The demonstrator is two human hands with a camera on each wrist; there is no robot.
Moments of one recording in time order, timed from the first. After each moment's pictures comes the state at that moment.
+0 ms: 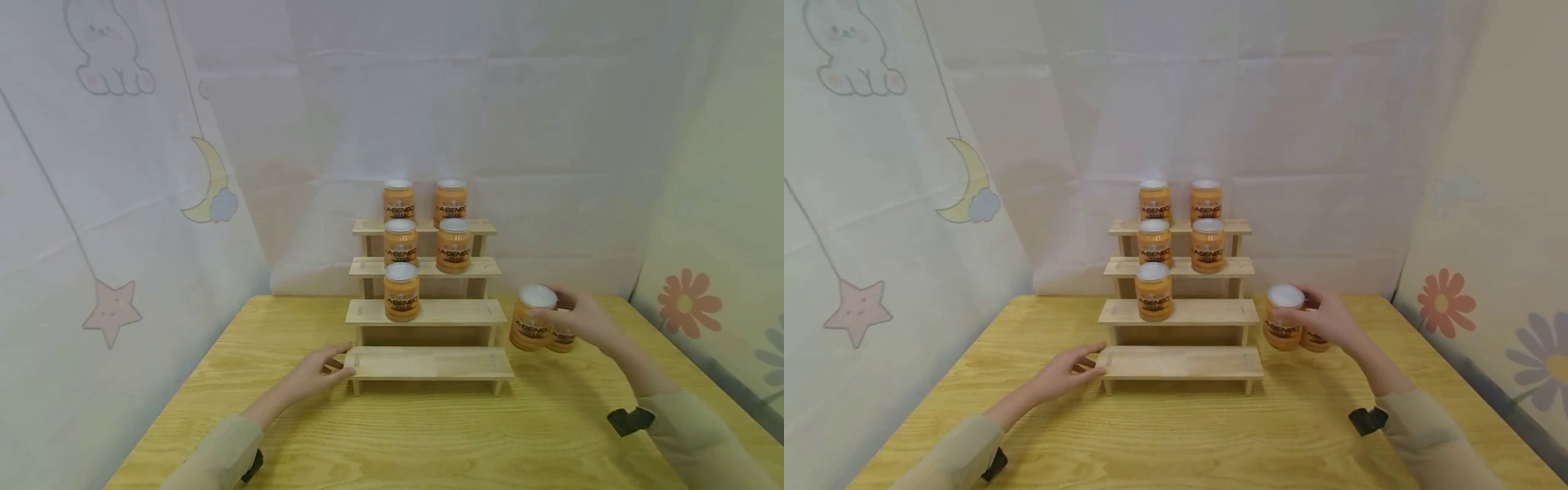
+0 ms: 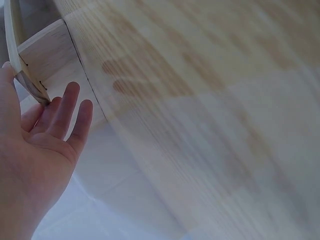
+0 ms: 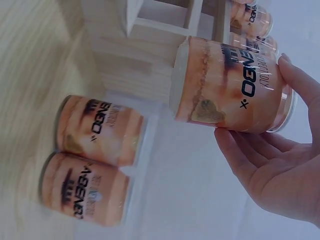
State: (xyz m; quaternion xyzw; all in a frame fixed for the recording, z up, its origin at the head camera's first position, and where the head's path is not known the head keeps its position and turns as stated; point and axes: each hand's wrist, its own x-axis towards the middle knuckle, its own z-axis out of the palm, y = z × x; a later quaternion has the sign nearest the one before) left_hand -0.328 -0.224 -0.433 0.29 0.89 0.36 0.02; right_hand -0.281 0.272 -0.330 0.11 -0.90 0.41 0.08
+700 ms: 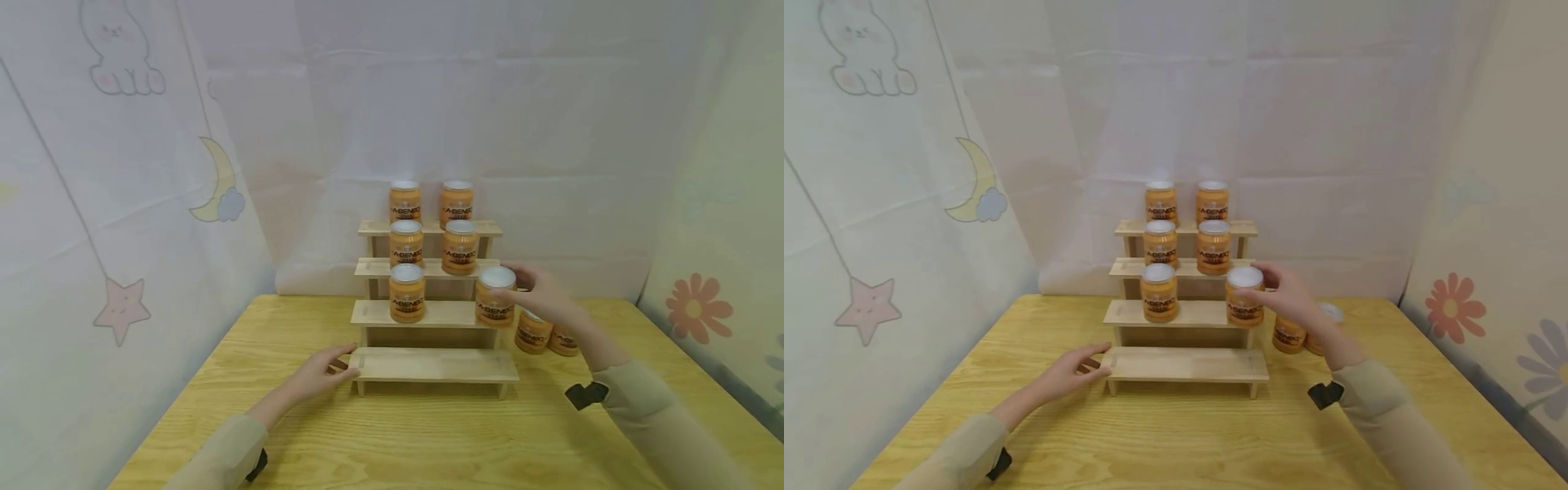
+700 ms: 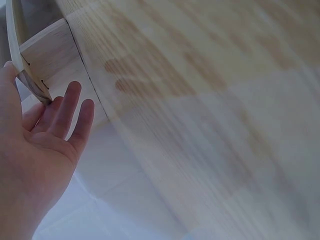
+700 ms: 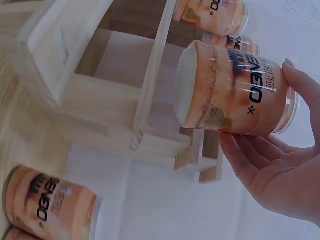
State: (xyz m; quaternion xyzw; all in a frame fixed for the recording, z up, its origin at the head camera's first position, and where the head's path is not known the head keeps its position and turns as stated) left_hand -0.326 -0.223 -0.430 0.29 0.89 0.35 0.02; right_hand -0.312 0.208 -0.297 0.15 -0.88 0.44 0.08
